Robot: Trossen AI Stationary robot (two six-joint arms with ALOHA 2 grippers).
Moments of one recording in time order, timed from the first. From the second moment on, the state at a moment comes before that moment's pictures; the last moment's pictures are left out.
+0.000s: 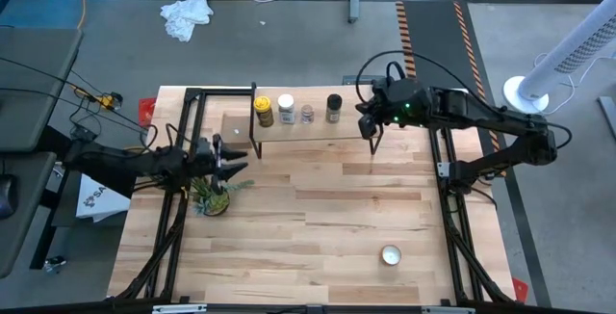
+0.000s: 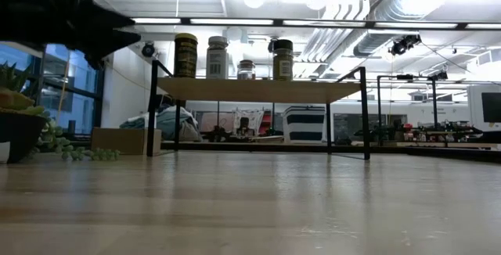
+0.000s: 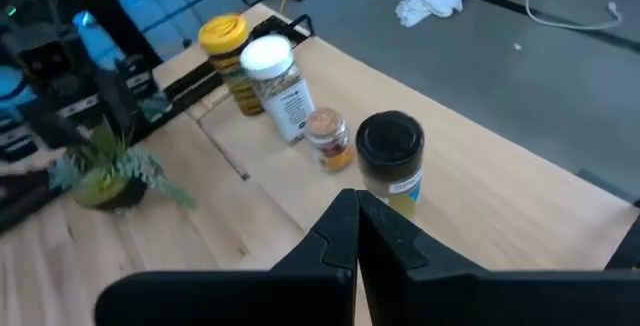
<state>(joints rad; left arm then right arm) -0.13 0.29 0.05 0.30 -0.33 -0.23 -0.18 1.26 1.39 -0.74 0.31 0.44</state>
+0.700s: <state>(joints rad) -0.07 0.29 0.01 0.36 -0.30 -0.09 -0.20 1.03 0.35 0.61 0.21 0.57</state>
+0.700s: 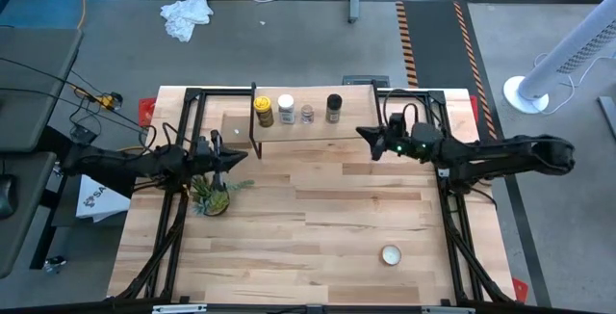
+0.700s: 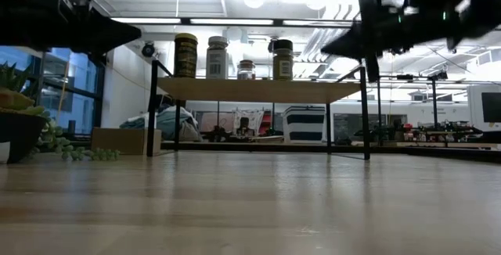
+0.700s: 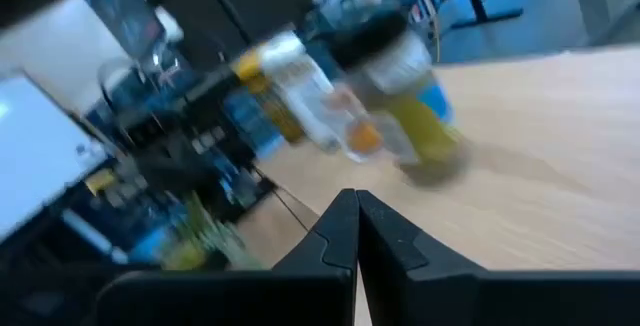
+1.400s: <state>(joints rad) 0.07 0.29 0.01 0.36 -0.31 -0.02 -0.21 0.98 0.28 0.52 -0.17 0.23</state>
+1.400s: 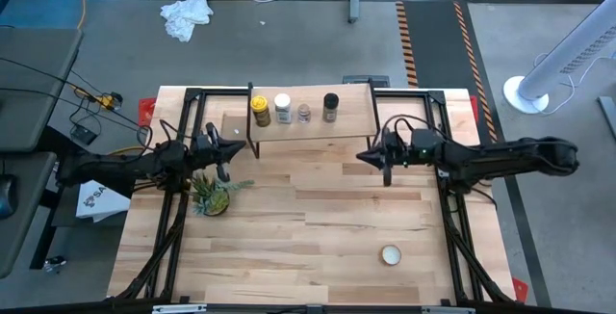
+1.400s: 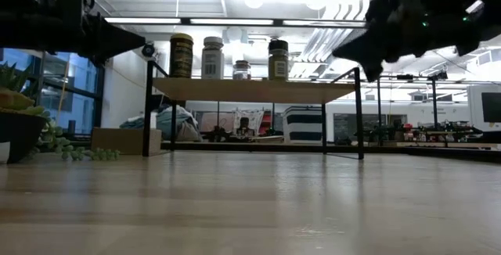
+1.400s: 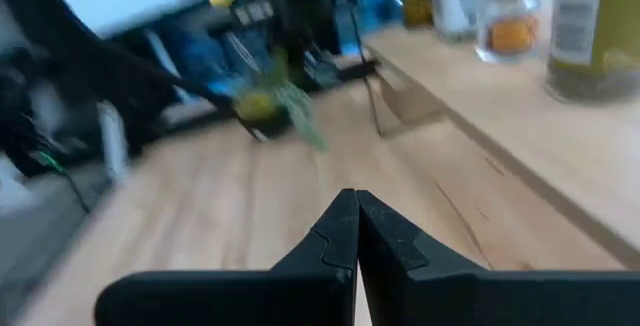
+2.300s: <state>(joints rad) 0.09 0.29 0.01 0.08 -0.32 -0.01 -0.12 0.91 0.01 0.36 0.04 0.17</state>
